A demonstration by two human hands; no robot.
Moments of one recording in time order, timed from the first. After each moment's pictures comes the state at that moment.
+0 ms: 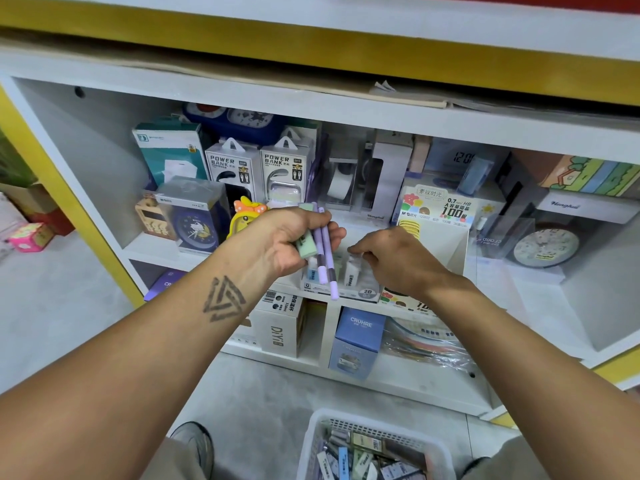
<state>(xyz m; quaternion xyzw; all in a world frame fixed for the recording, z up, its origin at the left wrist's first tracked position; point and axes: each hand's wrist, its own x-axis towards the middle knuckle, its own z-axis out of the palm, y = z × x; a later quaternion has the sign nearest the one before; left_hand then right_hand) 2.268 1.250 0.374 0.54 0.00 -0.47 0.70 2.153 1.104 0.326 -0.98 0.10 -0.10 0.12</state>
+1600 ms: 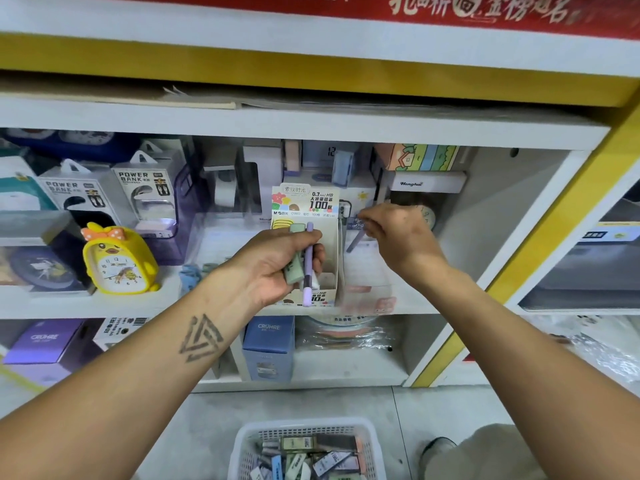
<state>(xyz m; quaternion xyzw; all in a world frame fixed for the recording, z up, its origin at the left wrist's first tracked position) 2.159 1.153 0.360 0.50 -0.10 -0.55 0.66 2.017 1.009 0.358 -0.93 0.27 -0.24 0.05</state>
